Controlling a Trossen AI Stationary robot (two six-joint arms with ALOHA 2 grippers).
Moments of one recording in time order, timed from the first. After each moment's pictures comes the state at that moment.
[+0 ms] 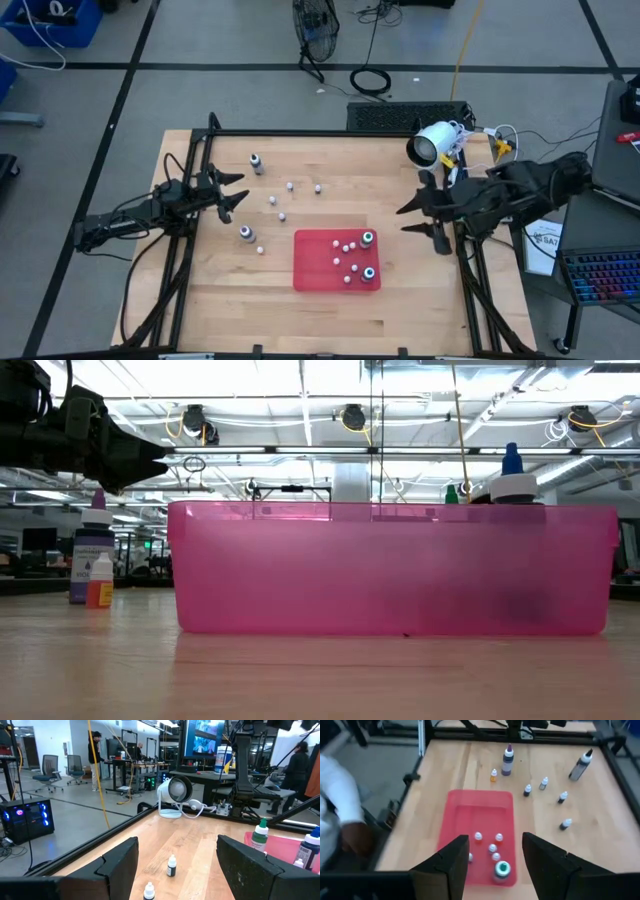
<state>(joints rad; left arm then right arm) 0.25 0.01 0.01 0.06 -0.11 -0.06 0.35 1.04 1.35 -0.94 0.19 0.16</state>
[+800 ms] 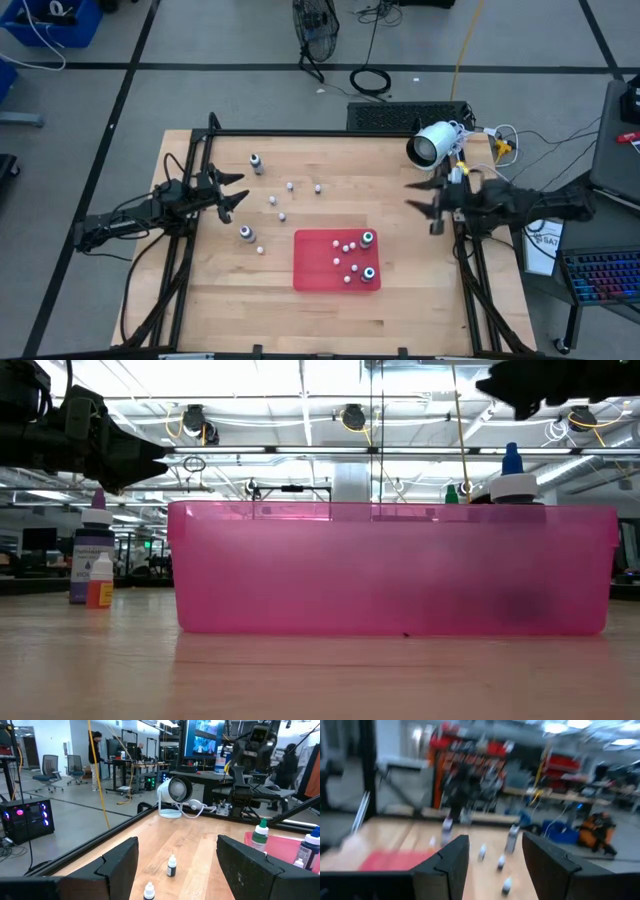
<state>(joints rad) 0.25 0.01 0.01 0.06 -0.11 -0.06 0.10 0.32 0.34 0.07 0.23 -0.13</state>
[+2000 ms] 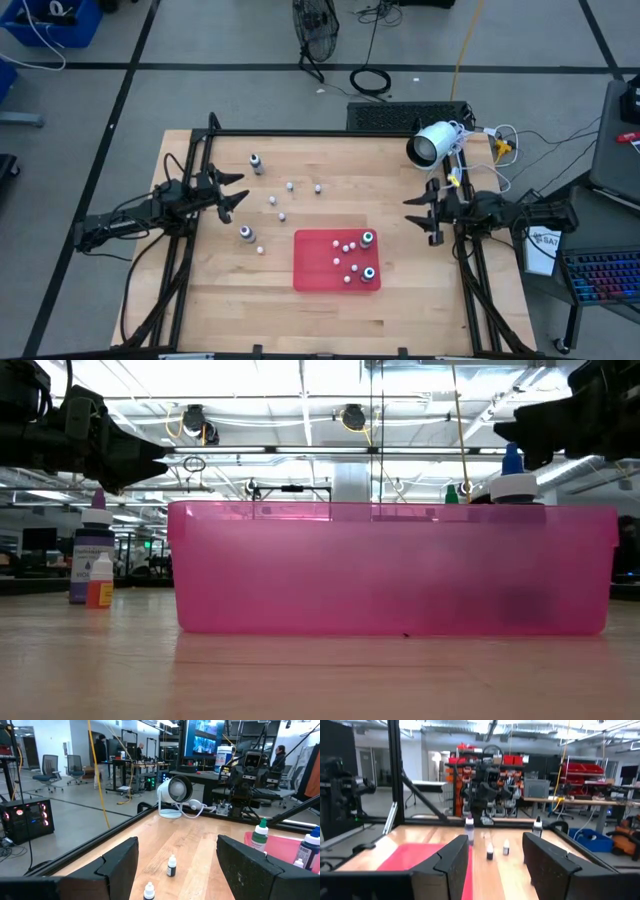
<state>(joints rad) 0.25 0.01 0.01 0.06 -0.11 -0.06 0.06 0.01 0.02 0.14 0.08 -0.05</state>
